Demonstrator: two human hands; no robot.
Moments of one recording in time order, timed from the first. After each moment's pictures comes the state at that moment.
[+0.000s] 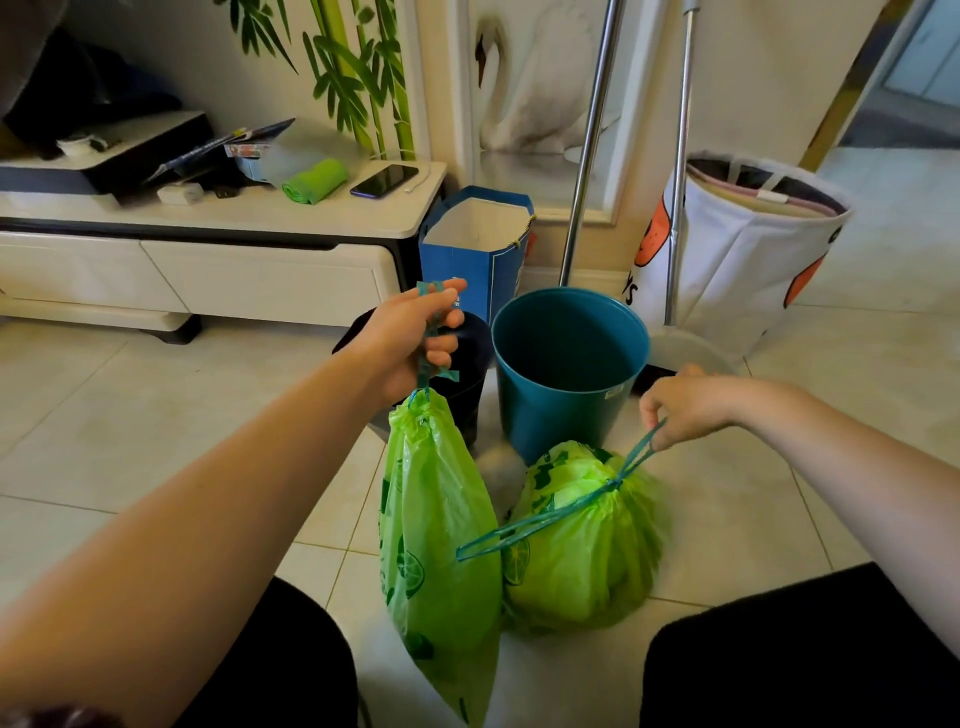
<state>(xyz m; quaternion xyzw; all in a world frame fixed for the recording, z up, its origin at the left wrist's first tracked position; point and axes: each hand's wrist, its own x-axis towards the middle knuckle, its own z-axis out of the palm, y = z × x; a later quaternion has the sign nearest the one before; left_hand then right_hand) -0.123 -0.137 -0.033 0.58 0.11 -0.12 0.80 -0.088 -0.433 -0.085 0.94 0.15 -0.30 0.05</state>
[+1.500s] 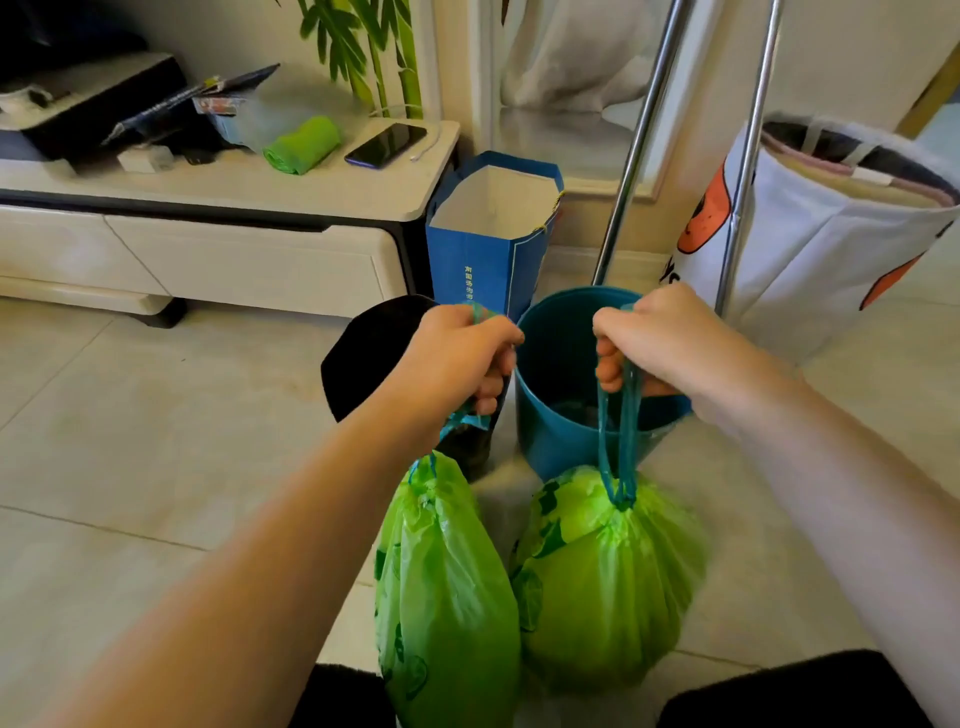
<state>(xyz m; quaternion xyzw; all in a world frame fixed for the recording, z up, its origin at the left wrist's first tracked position) -0.072 -0.158 -0.042 0.71 0.12 -0.10 0.68 -0.044 -0.321 -0.021 0.87 -0.09 -0.13 -0.47</state>
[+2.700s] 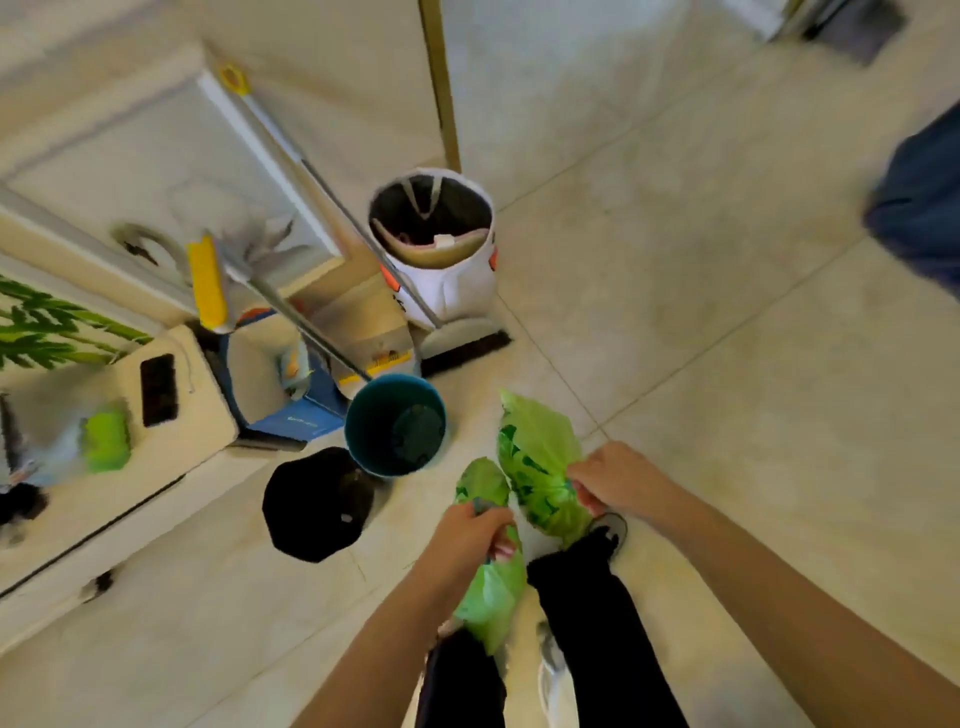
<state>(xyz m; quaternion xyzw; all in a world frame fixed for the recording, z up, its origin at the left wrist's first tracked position) -0.131 -0.350 0.314 0.71 0.11 -0.52 0.45 -0.181 -0.533 0.320 0.71 -0.42 -0.30 -0.47</state>
